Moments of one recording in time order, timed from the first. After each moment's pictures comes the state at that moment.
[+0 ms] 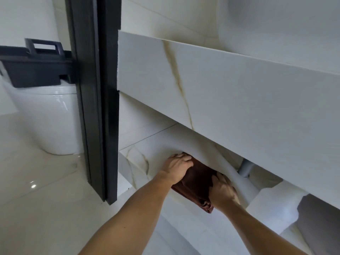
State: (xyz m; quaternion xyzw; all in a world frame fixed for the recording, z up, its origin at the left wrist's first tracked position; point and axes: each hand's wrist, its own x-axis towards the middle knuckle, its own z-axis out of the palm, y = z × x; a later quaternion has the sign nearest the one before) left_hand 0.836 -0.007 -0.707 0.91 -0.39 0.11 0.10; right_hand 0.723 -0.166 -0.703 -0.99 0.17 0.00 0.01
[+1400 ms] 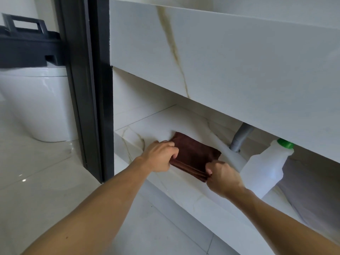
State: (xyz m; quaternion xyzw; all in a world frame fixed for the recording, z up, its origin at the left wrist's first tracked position) left_hand 0.788 0.052 -0.706 0.90 -0.42 0.09 0.12; right_hand 0.657 -0.148 -0.680 -1.00 0.08 -0.04 -0.01
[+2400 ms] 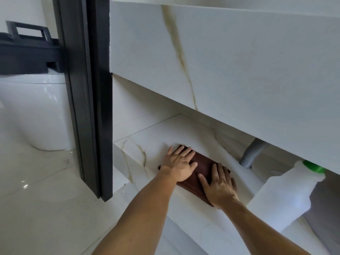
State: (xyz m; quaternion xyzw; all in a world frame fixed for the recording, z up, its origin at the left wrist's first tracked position) left_hand 0.836 -0.027 -0.729 0.95 -0.30 -0.01 0.07; right_hand 0.728 -0.159 -0.731 -0.98 0.20 -0.03 0.04
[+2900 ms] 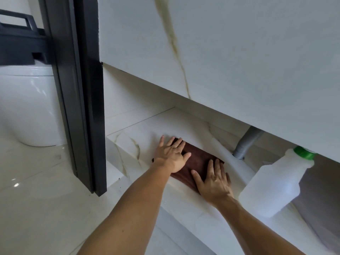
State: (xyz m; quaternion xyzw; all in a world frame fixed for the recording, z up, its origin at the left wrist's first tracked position) left_hand 0.841 -0.026 -0.734 0.97 -0.26 0.01 0.04; right_hand 0.711 -0.155 -0.743 -0.97 0.21 -0.05 0.06
